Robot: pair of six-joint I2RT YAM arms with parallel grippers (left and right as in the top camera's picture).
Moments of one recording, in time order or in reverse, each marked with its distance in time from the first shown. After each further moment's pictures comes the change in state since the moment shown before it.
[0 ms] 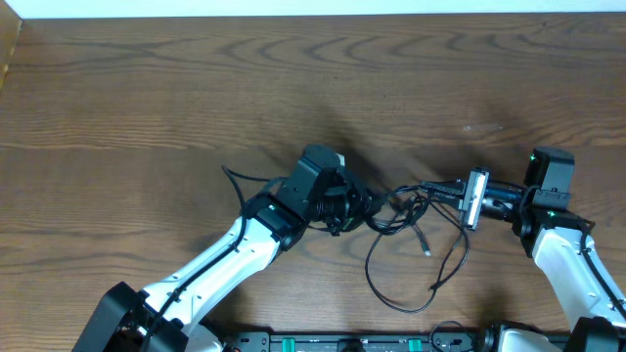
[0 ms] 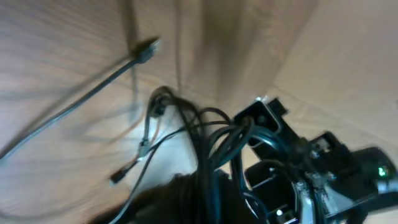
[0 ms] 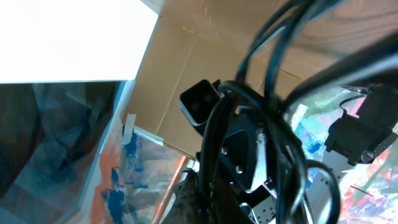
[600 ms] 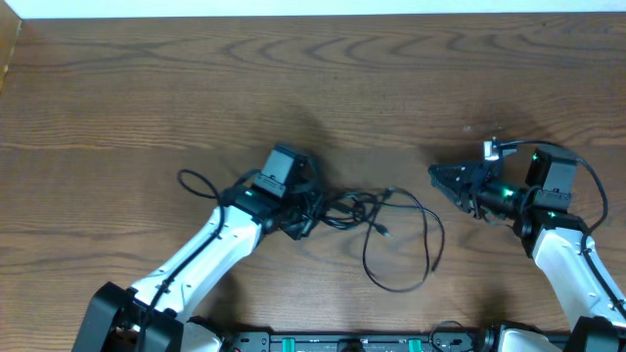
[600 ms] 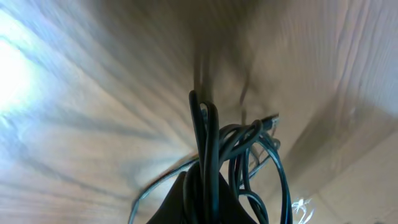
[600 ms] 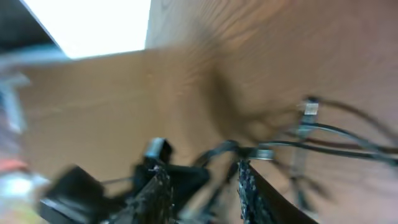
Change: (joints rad) left arm 0.174 0.001 0.009 -0.410 -0.209 -0.012; right arm -0.006 0.000 -0.004 0.040 0.306 -1.070
